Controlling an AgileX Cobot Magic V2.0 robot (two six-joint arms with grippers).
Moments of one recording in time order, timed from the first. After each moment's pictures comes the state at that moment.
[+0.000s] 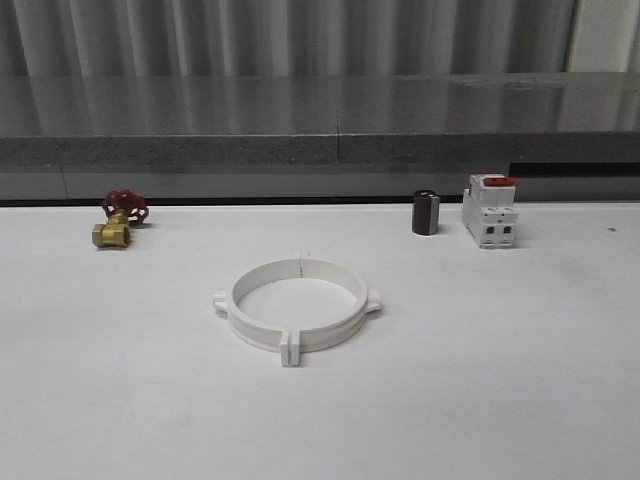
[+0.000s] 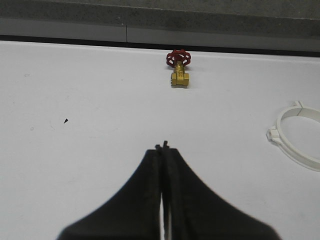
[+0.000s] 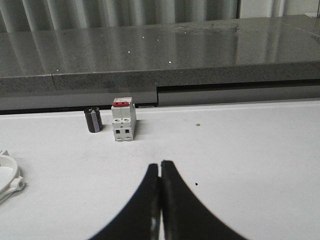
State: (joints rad) left arm -0.03 0.34 -0.41 -0.12 0.57 -0.01; right arm 0.02 -0.02 -0.01 -0.09 0.16 0.18
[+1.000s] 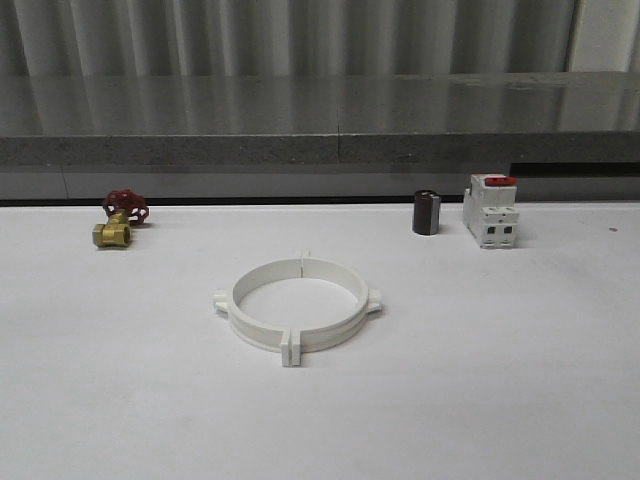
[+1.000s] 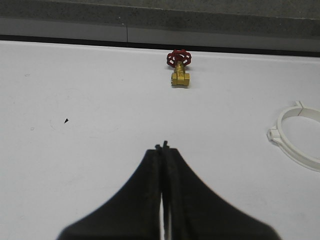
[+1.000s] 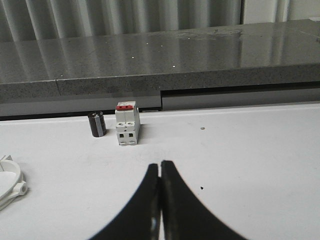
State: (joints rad) left arm -0.03 0.34 -0.41 -0.12 0.57 -0.01; right arm 0.01 -0.02 0.03 -0.06 0.10 0.17
